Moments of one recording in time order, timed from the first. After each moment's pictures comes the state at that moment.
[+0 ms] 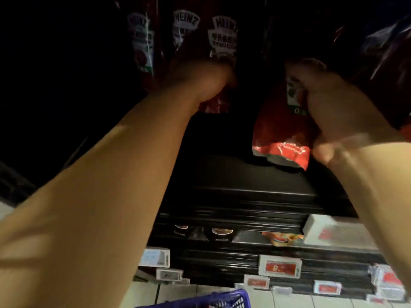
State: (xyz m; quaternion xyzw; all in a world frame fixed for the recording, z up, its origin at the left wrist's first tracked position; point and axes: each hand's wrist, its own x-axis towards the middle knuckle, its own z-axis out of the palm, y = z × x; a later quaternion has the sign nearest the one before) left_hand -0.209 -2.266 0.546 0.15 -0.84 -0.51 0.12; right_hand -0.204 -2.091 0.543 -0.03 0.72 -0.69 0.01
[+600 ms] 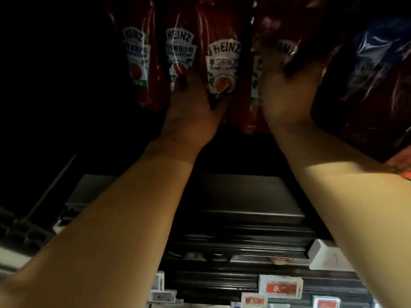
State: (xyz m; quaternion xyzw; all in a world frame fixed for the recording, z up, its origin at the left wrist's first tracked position) left_hand -0.207 -2.276 0.506 0.07 -0.90 -0.35 0.25; right_hand -0.240 -2.142 0.536 -0.13 0.69 -0.64 -0.33
